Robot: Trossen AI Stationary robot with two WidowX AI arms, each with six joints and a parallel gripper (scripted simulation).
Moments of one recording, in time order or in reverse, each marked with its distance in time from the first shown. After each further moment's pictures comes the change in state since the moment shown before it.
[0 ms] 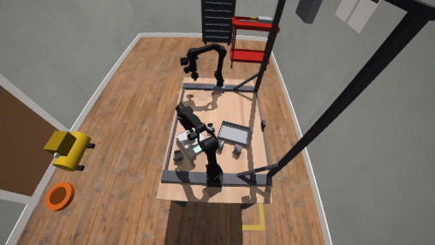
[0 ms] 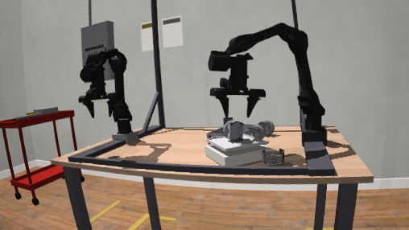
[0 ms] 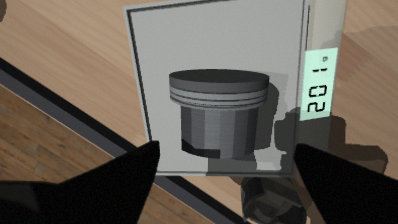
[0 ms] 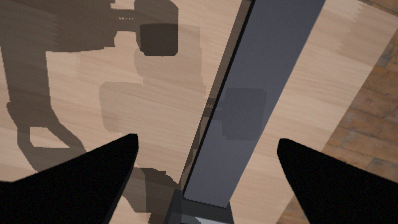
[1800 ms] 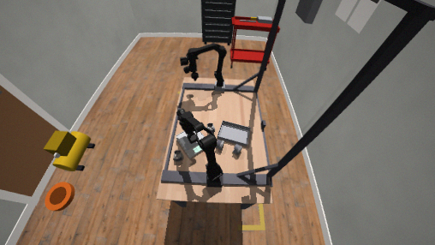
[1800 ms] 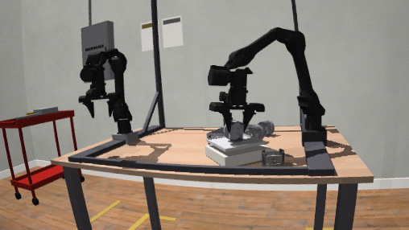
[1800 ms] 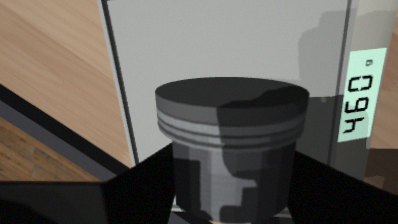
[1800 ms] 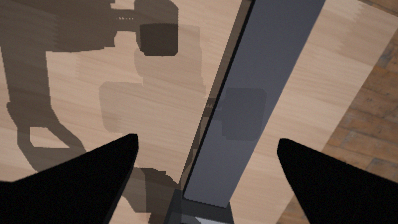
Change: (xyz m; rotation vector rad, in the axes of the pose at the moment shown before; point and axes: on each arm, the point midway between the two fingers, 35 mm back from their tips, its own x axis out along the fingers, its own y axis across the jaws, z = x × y) left arm 0.050 0.002 -0.001 0.001 0.000 0.010; right arm 0.000 0.000 0.000 0.000 0.000 0.000
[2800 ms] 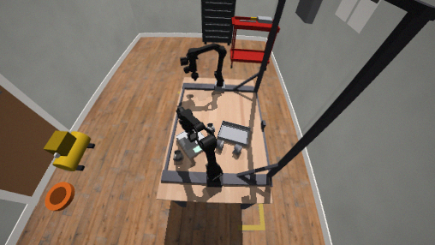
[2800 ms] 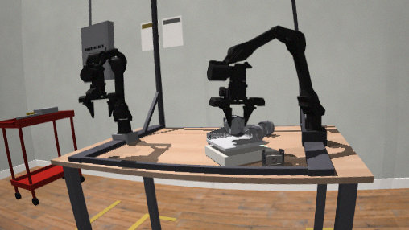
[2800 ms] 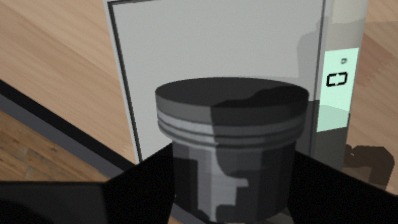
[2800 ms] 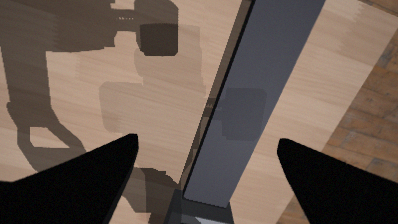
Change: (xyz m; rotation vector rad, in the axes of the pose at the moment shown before) left arm -0.018 -0.001 0.000 -0.001 0.000 -0.028; right arm 0.000 0.000 0.000 0.000 0.000 0.000
